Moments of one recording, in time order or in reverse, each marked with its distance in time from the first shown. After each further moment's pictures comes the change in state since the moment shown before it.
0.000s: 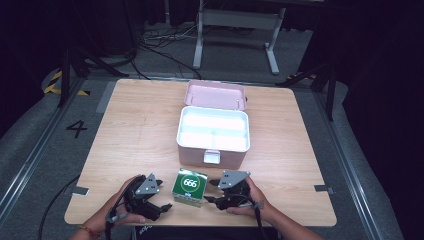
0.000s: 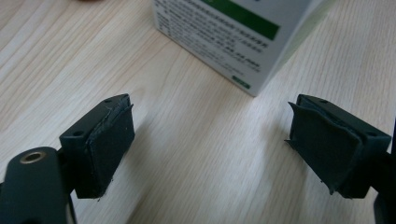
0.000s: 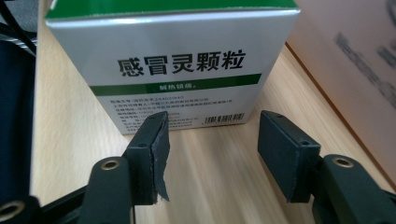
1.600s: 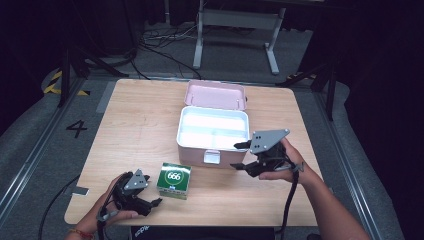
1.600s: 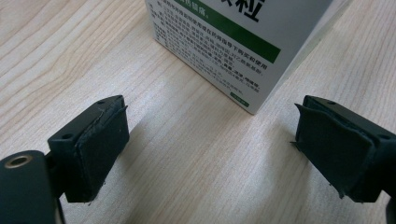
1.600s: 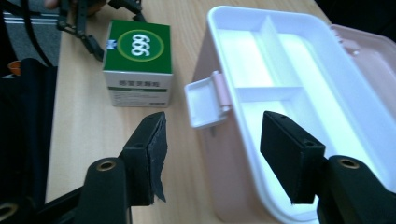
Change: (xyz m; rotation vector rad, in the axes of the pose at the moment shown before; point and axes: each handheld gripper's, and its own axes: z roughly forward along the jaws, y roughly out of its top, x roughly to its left) left arm 0.017 -0.014 -0.012 -0.003 0.078 -0.083; right arm -0.061 0.085 -0.131 0.009 -0.038 -0.210
